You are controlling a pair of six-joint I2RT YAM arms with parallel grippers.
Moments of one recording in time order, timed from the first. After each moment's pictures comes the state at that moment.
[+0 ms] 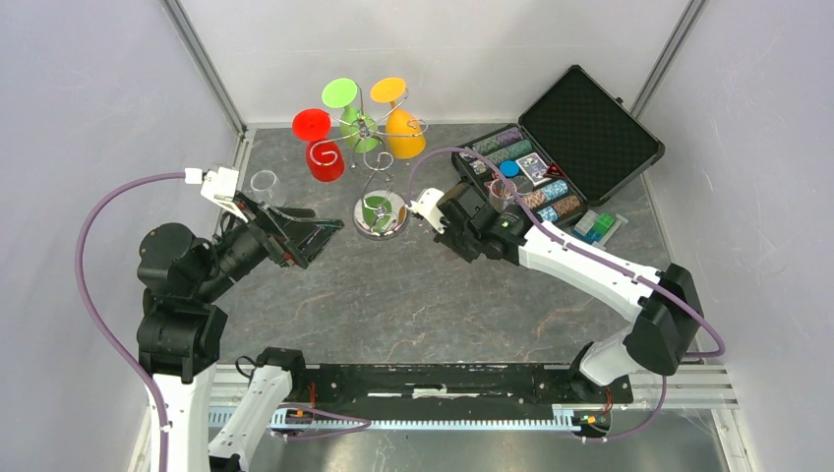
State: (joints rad) left arm -0.10 0.64 1.26 -0.64 0.61 -0.54; right arm 0.87 1.50 1.26 -0.71 0.20 -0.21
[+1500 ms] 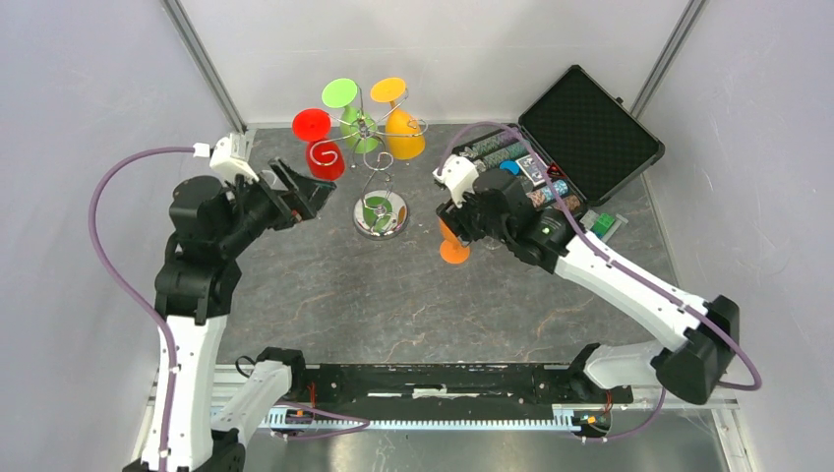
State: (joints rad) left arm -0.10 0.82 1.28 -0.70 0.34 -0.55; right arm 0.80 1.33 1.23 -0.49 0.18 -0.19
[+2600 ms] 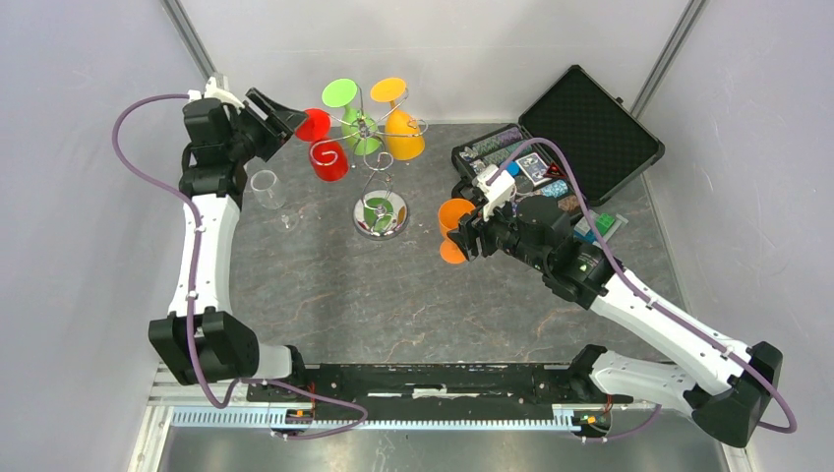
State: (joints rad) left arm 0.14 1.37 1.43 -0.35 0.37 -0.69; right arm 0.80 1.03 0.97 -0.23 0.02 0.03
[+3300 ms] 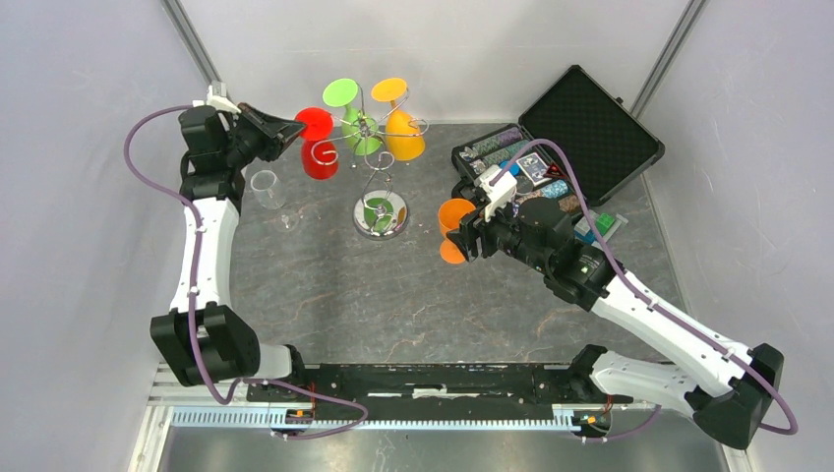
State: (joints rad) left arm 0.19 1.37 1.34 -0.21 0.58 -0.86; right arm 0.80 1.02 0.95 -0.21 0.01 0.06
